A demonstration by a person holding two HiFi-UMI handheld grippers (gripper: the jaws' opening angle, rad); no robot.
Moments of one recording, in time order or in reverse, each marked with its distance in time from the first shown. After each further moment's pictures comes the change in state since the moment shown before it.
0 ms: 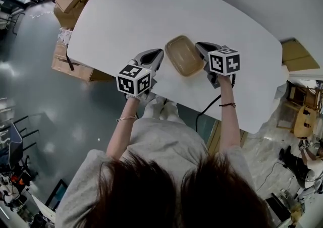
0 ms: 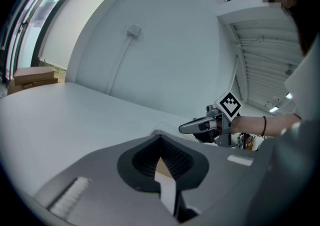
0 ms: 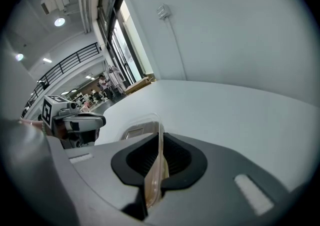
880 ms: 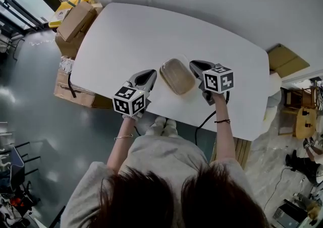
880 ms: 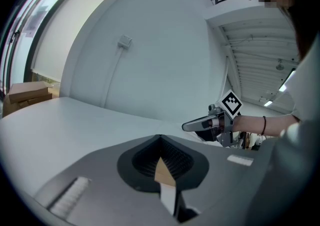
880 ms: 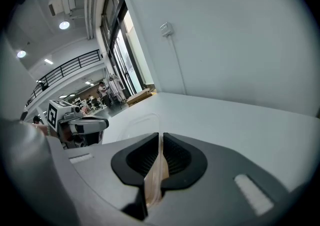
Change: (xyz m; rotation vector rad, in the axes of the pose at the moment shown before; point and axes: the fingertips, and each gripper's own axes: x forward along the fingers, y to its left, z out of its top) left arm -0.027 -0.012 0.035 0.084 -0.061 -0.044; right arm -0.043 0.025 0.030 -0.011 -0.119 -0.027
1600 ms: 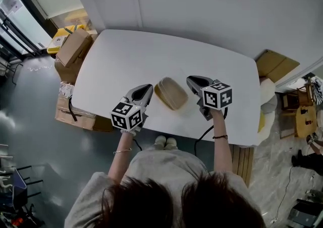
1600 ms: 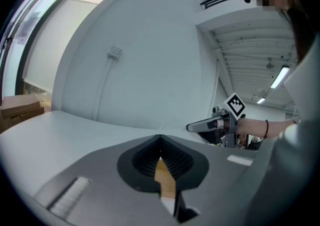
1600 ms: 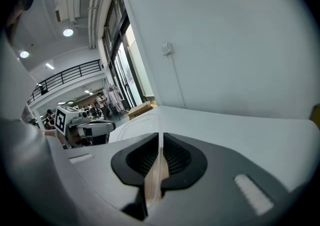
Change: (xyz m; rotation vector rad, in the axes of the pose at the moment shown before) left arm -0.009 -0.021 0.040 0.068 -0.066 -0.061; right arm -0.052 0.017 0.027 0.014 -0.143 -0.014
